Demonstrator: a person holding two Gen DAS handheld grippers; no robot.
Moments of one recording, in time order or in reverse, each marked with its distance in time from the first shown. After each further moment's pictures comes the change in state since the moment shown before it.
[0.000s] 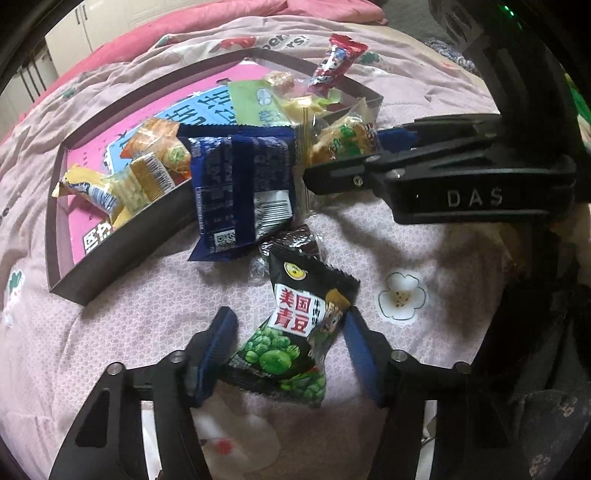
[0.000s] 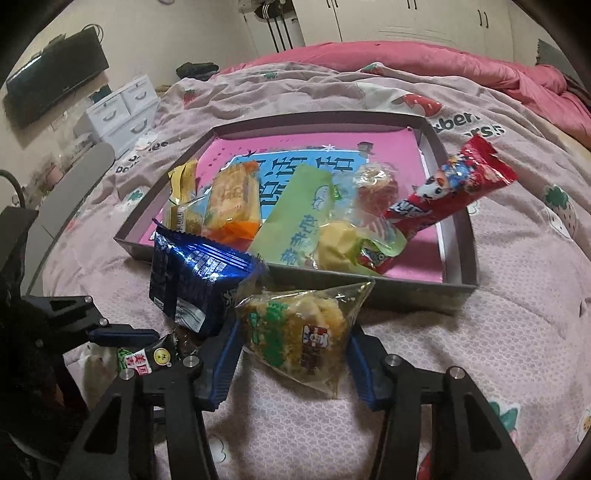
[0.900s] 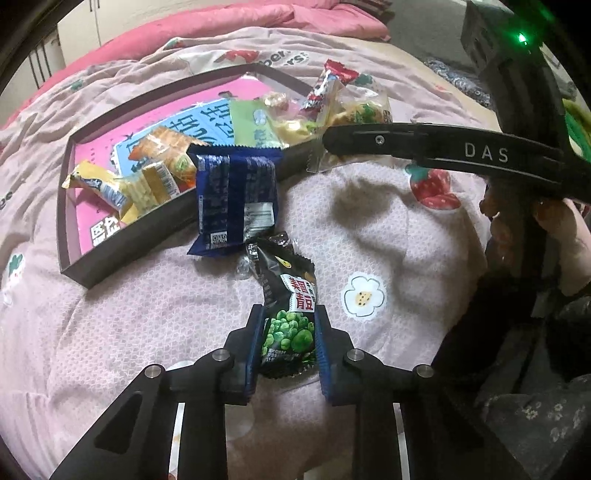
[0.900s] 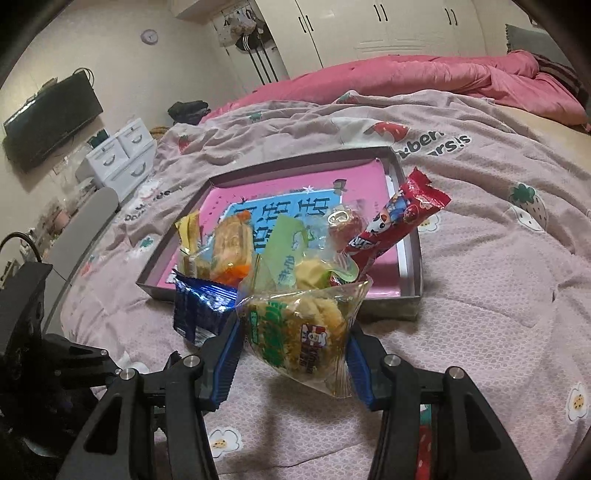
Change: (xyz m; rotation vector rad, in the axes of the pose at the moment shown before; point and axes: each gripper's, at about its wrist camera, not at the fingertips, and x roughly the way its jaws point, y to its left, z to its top) left arm -0.031 0.000 -0.006 -0.077 -0.041 -0.067; right arm -0.047 -0.018 0.005 0.101 -0.133 0.036
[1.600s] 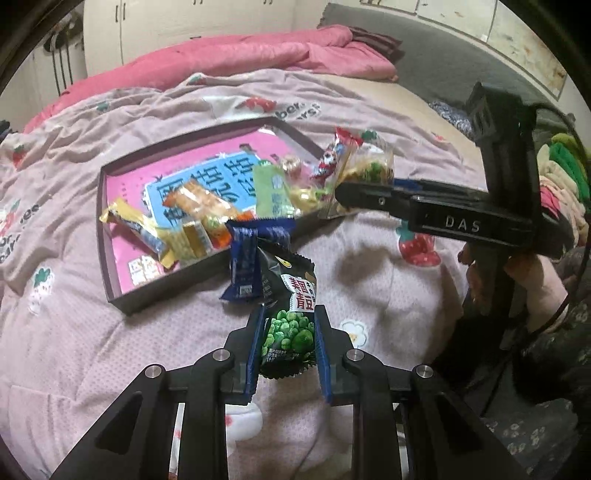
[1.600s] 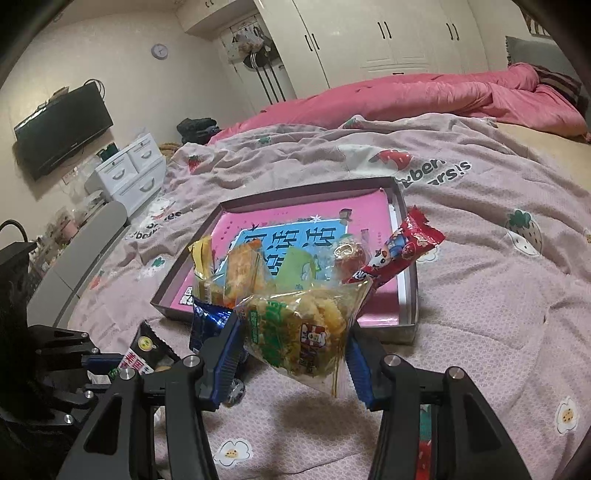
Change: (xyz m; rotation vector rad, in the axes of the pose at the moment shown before) left arm -0.047 0.007 0.018 -0.058 -0.137 0.005; right arm -0.016 0.001 0.011 -0.007 -0.070 0.024
